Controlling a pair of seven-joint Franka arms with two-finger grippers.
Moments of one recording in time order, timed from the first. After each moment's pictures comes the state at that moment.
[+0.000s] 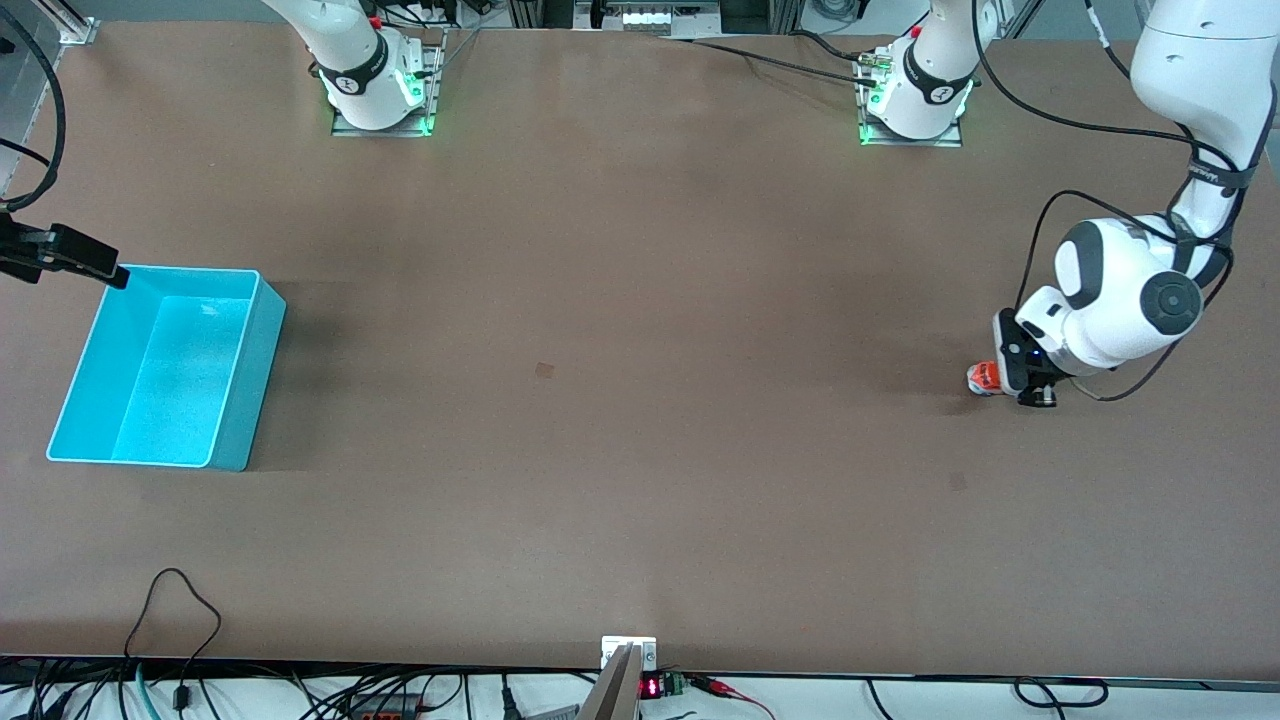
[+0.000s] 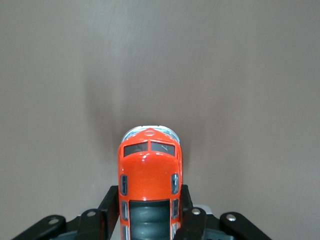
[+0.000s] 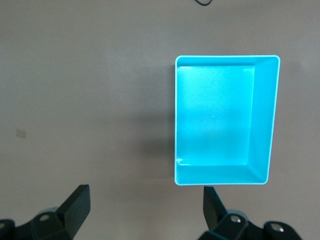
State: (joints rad) left arm 0.25 0.44 -0.08 -2.11 0.08 2.50 1.63; right arm 0.07 0.13 -0.17 -1.47 0.01 1.57 -0.04
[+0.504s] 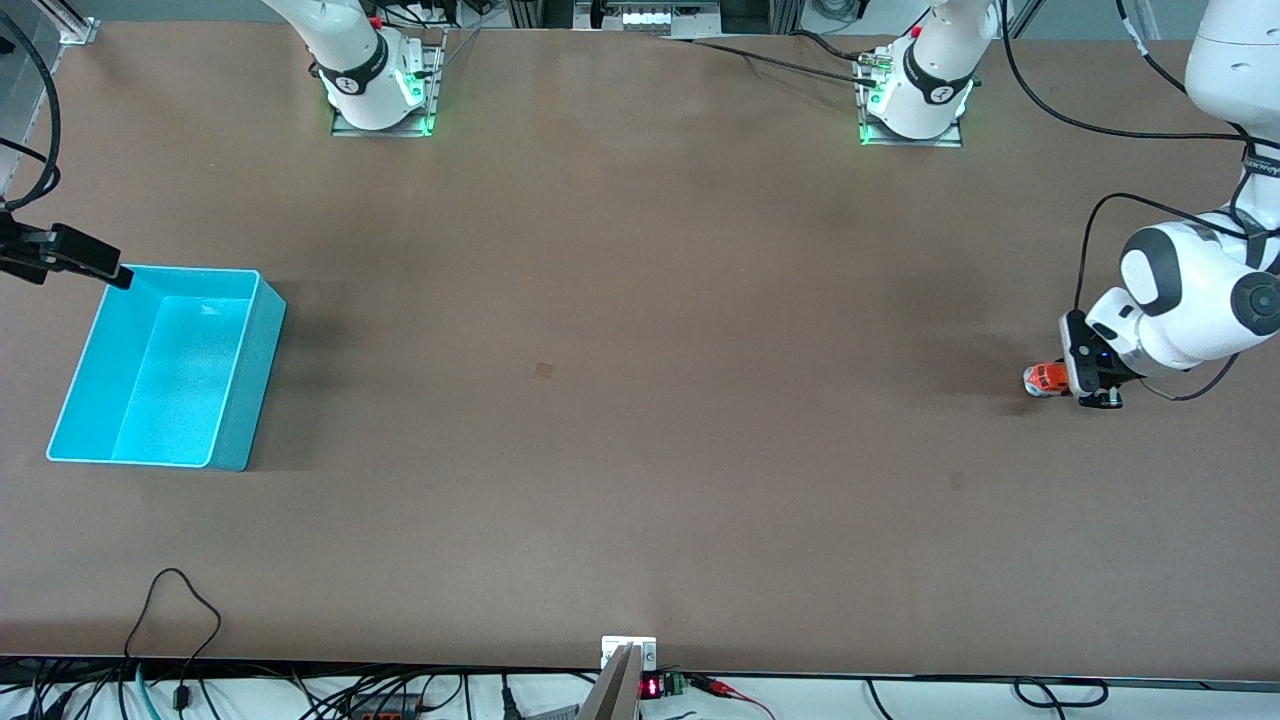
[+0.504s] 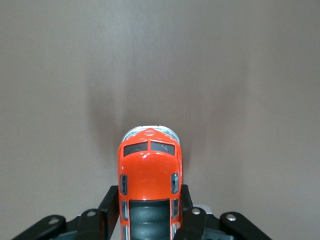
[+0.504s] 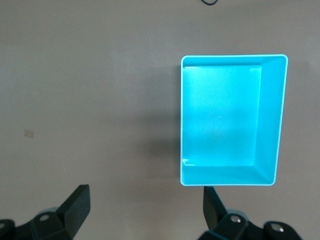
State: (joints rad) left arm 0.40 0.49 -0.08 -2.03 0.08 2.47 1.80; right arm 0.07 0.13 -0.17 -1.47 0.04 1.57 -0.04
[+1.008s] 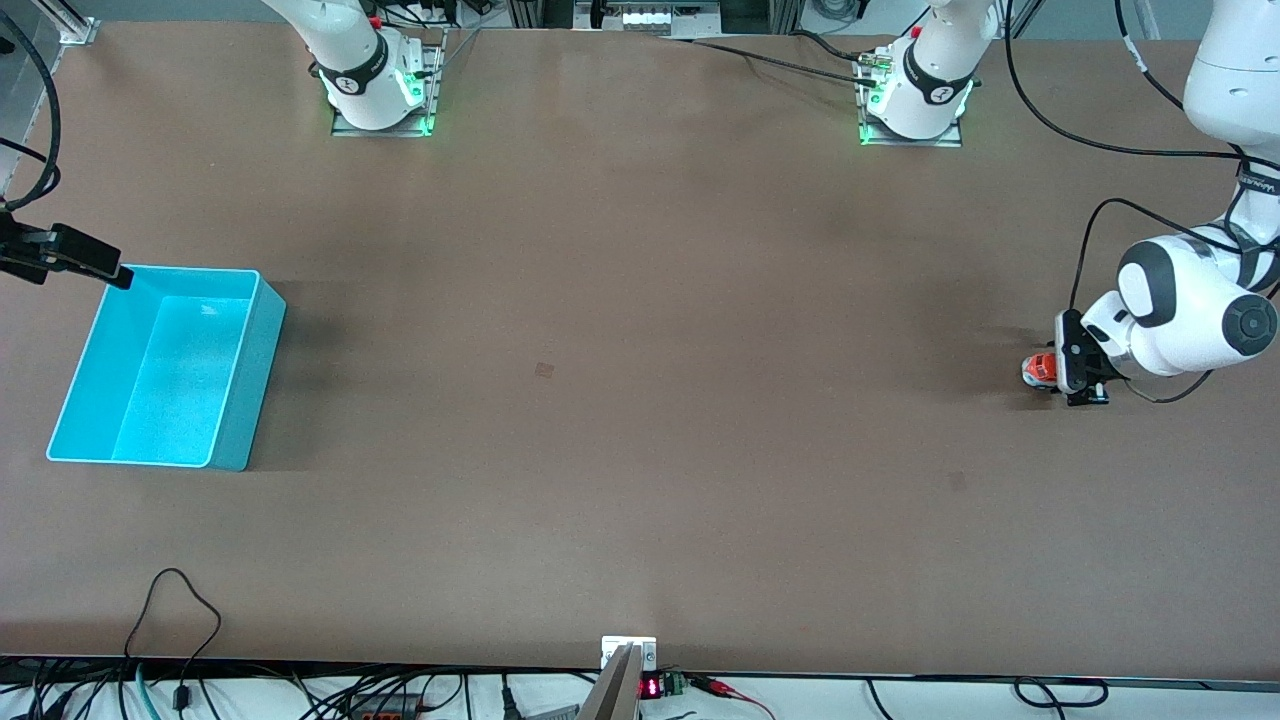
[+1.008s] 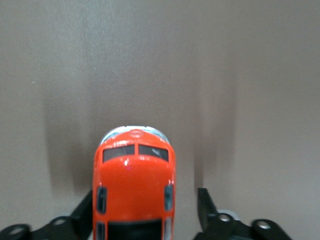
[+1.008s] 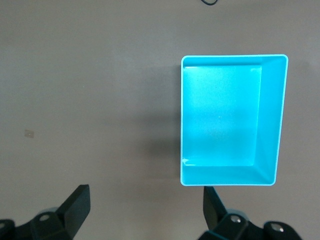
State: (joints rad) left arm 0.40 0.54 -0.08 -1.98 0.08 2.34 1.84; right arm 0.07 0.13 -0.17 -1.47 0.04 1.57 -0.04
